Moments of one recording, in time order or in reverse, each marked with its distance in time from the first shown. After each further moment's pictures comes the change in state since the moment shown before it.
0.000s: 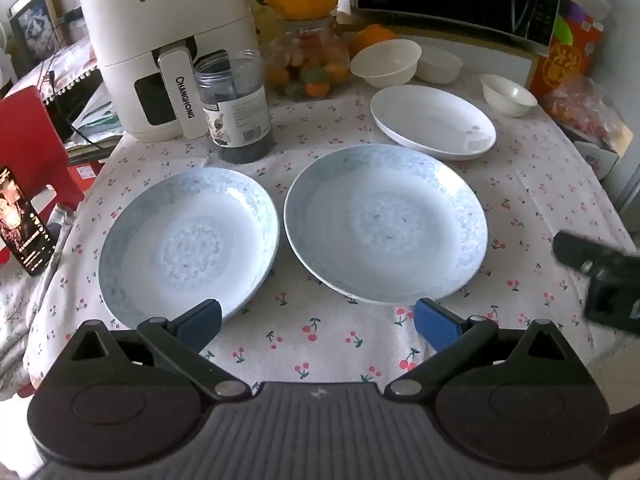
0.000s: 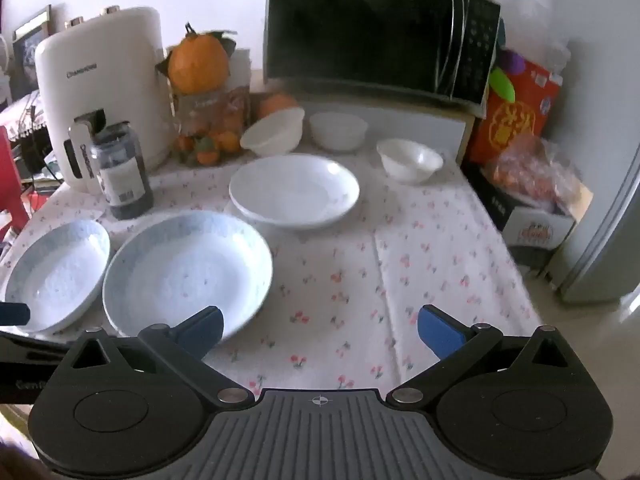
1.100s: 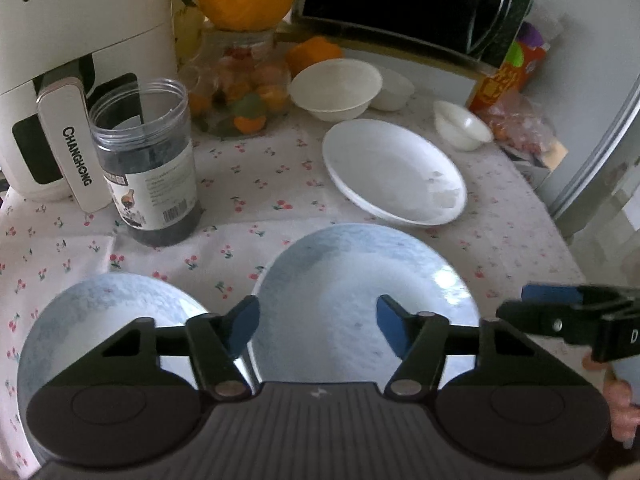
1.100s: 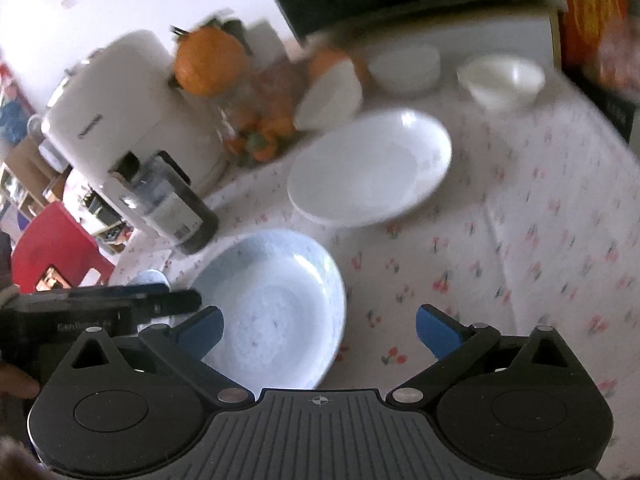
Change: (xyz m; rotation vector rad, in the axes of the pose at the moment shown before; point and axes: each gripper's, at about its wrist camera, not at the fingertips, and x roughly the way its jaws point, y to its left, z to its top) left arm 0.066 0.038 0.080 0.051 -0.017 -0.364; right arm 0.121 -0.036 0.023 0.315 0.251 0.457
